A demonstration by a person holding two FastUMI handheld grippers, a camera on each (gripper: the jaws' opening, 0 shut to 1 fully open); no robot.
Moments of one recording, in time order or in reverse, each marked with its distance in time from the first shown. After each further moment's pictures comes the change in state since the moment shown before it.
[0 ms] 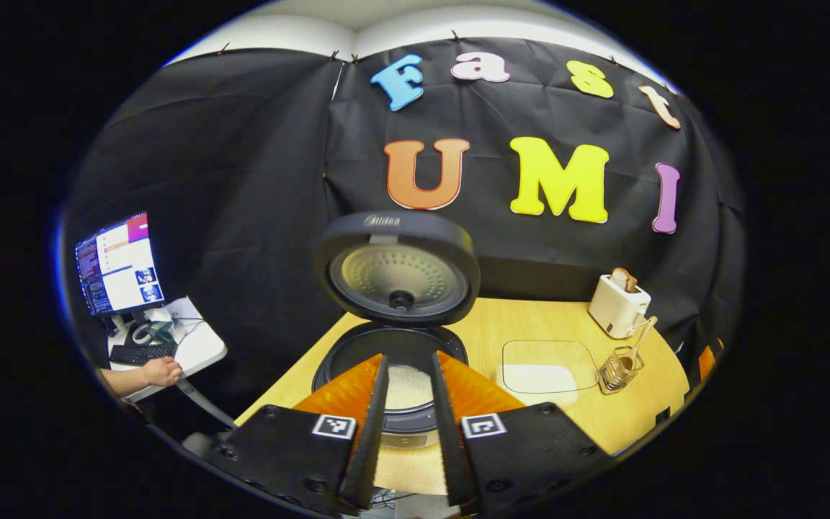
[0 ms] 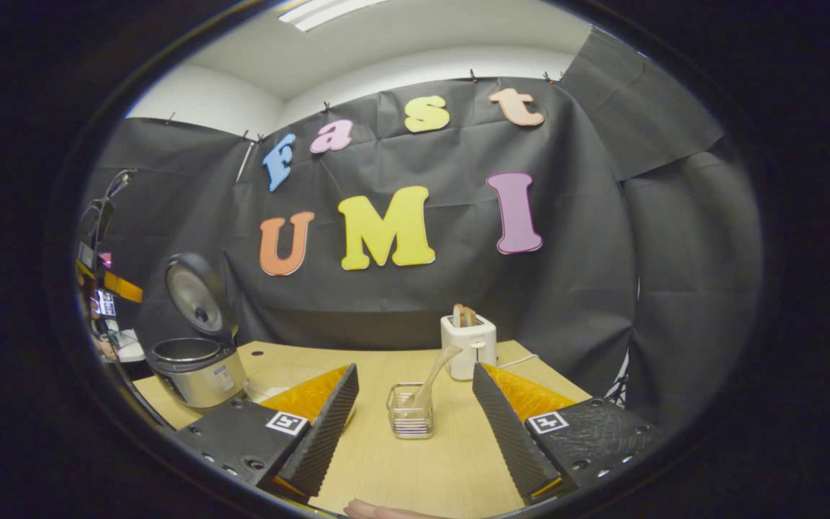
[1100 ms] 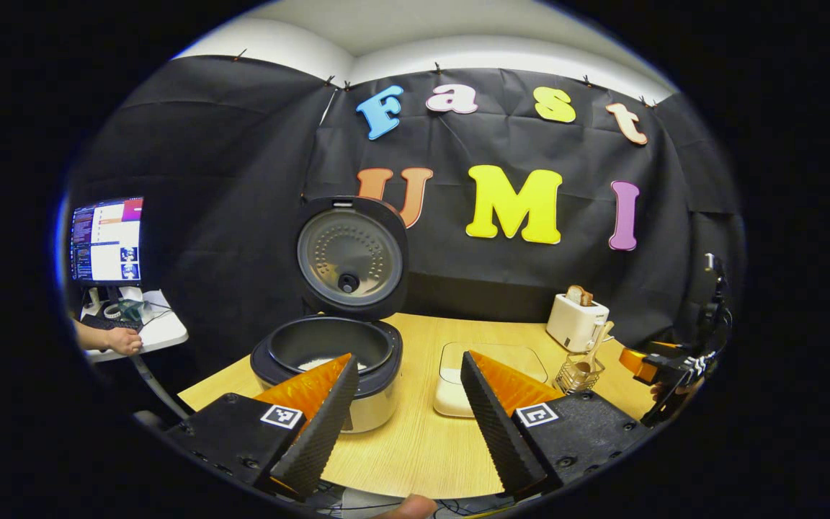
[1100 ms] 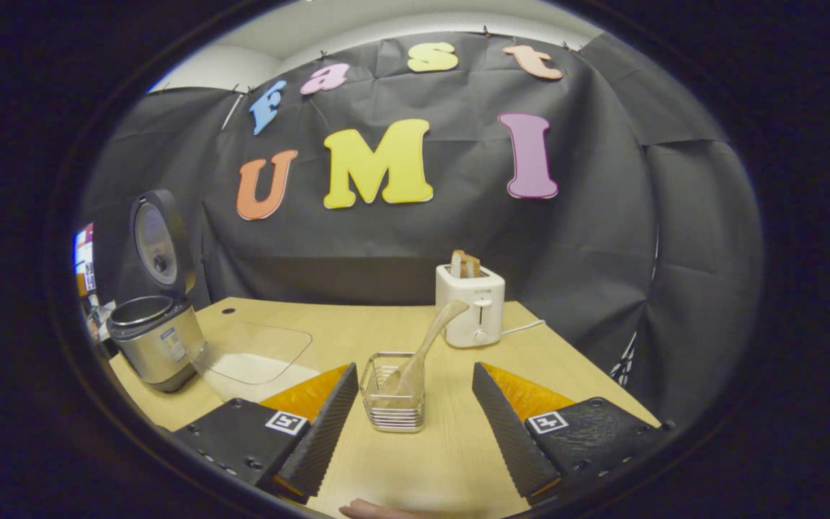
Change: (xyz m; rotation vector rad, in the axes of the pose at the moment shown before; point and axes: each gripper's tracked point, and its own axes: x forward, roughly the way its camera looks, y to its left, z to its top) left arm -0.029 -0.086 -0.062 -0.066 -0.153 -0.134; right arm 0.119 -0.006 -0.075 -0.022 0.224 -0.023
